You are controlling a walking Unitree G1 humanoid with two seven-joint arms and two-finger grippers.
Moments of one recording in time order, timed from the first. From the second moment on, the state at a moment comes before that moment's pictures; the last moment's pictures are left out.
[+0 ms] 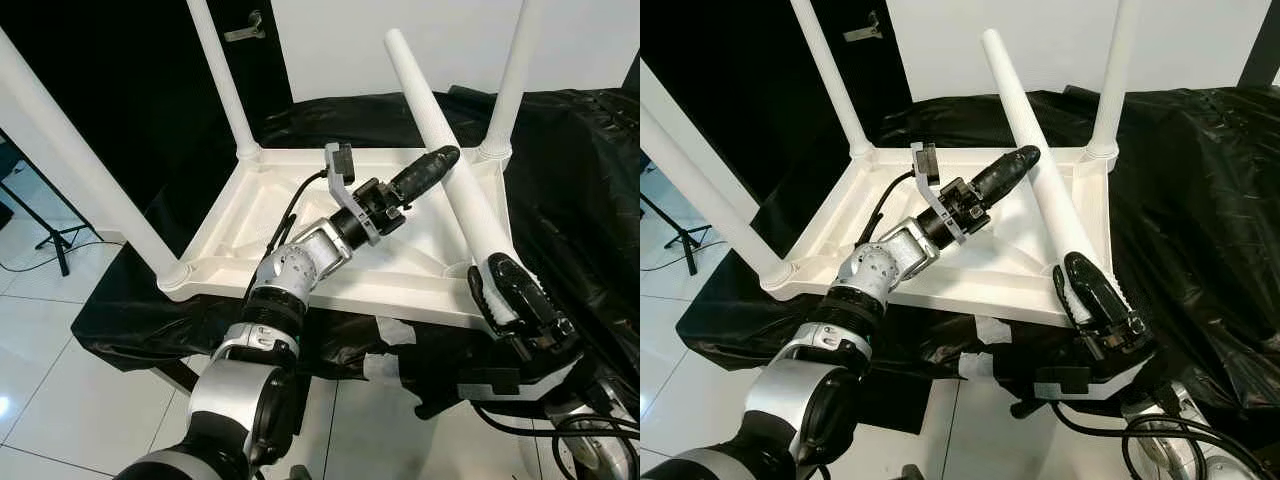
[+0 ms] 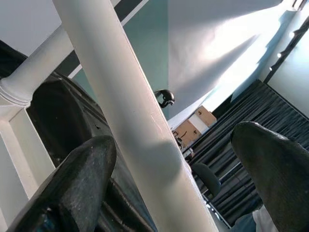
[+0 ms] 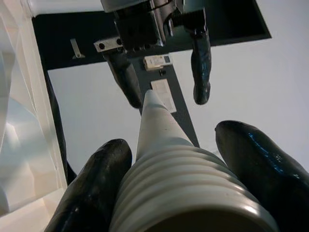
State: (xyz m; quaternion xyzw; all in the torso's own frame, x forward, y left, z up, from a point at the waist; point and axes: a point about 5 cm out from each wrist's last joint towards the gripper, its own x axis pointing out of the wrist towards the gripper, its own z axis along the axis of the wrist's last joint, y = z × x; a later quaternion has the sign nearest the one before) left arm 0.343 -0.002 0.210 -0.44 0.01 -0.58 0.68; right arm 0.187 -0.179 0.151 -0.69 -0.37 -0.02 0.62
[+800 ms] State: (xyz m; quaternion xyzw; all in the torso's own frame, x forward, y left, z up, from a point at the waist) left arm 0.342 -0.009 0.201 -0.41 0.03 -0.58 0.70; right arm 0.193 -0.184 0.138 -0.70 -0.40 0.02 0.59
